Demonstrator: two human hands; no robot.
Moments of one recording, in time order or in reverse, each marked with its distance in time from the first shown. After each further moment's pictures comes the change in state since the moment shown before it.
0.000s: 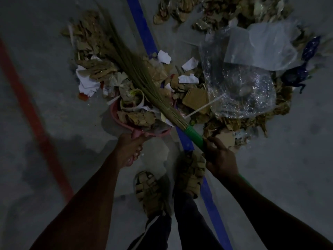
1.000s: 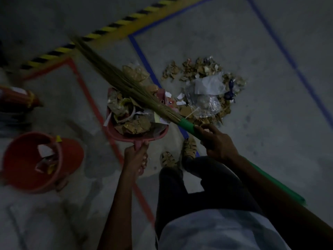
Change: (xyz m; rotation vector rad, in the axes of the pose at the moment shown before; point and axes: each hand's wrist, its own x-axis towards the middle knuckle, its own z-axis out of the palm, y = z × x) left_hand -0.542 0.090 -0.149 -0.085 0.088 0.219; right_hand -0.266 -0.319 -0.395 -0.033 0.122 -0.136
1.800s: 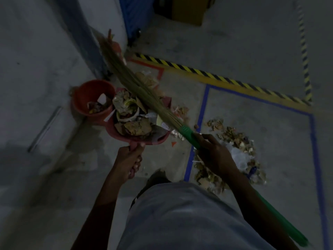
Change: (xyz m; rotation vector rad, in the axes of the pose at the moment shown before) left_hand -0.220 -0.048 -0.006 -0.558 0.412 0.057; right_hand -0.011 -0.092 -0.125 -0.071 -0.066 -0.731
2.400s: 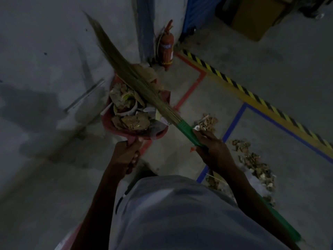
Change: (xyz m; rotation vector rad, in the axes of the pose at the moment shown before) left_hand -0.009 -0.025 -0.123 -0.239 0.205 0.003; right_hand 0.110 -0.093 0.065 0.035 -0.172 -0.281
